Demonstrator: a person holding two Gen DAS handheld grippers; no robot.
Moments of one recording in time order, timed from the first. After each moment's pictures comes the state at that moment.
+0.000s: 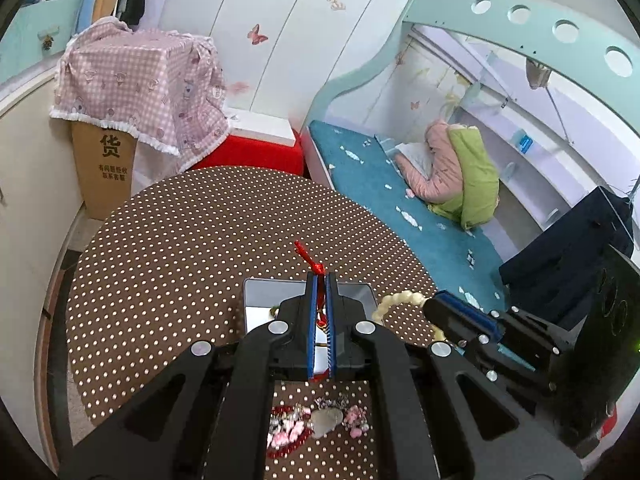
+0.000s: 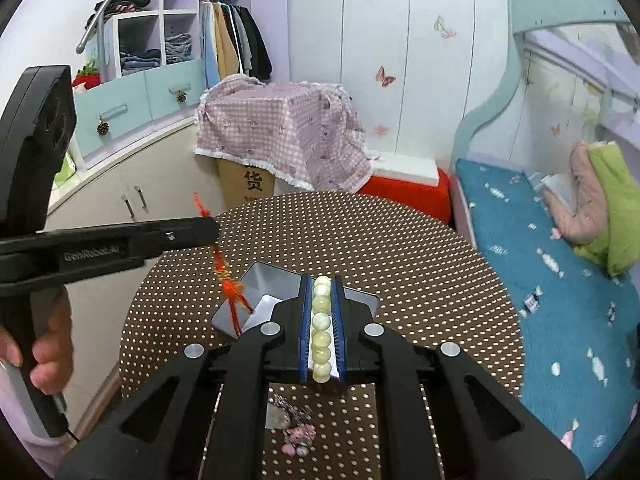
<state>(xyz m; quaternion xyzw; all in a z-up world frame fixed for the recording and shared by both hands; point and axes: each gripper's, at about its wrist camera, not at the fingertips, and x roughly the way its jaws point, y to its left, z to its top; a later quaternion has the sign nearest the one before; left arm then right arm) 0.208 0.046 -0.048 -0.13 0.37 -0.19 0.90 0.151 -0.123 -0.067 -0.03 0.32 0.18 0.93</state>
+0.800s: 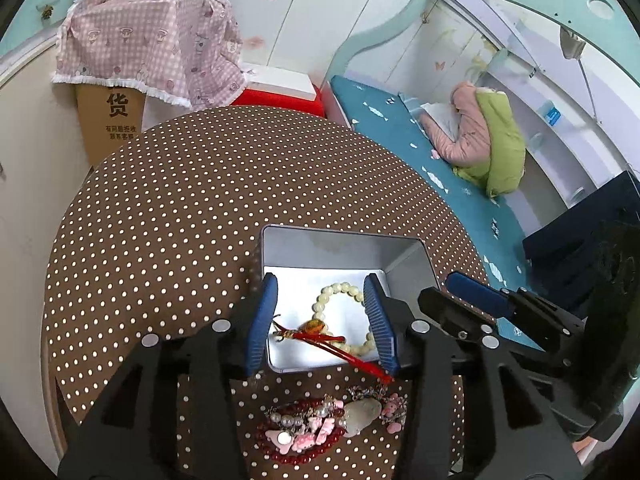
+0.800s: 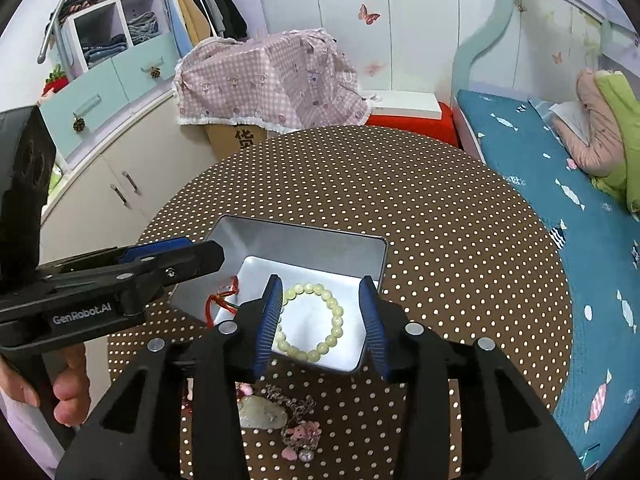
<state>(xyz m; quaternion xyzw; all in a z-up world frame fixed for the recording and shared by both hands) 0.227 0.042 -0.118 -0.11 0.44 -0.17 0.87 0.182 -0.127 -0.112 0.02 0.41 0.18 0.90</state>
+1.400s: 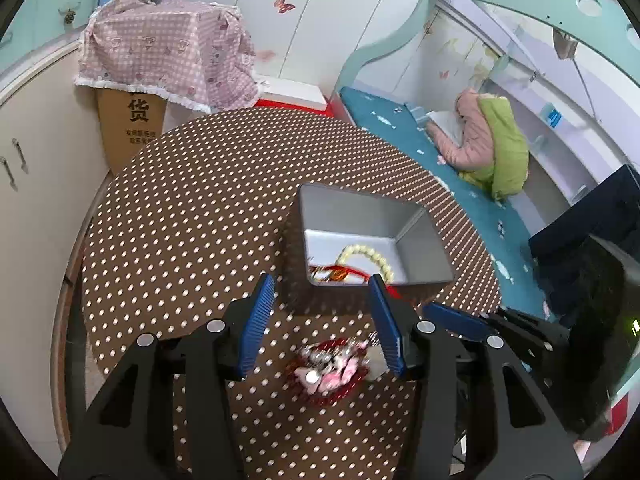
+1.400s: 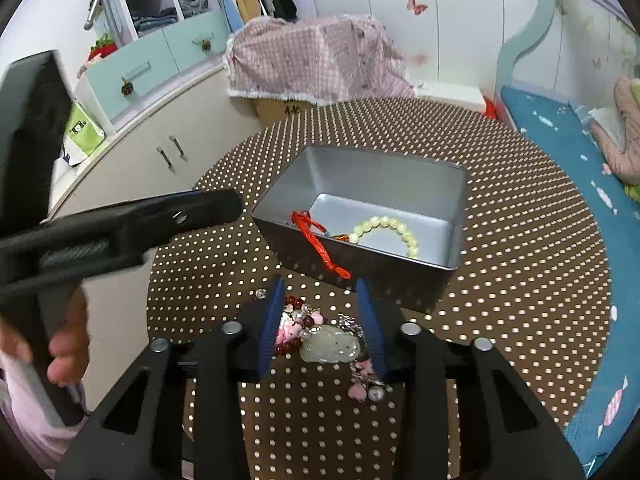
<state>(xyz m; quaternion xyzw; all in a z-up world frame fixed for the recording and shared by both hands) 0.159 0.070 -0.117 -0.11 0.42 -0.14 0.89 0.140 -0.096 -0.133 0.01 0.43 0.25 0.87</state>
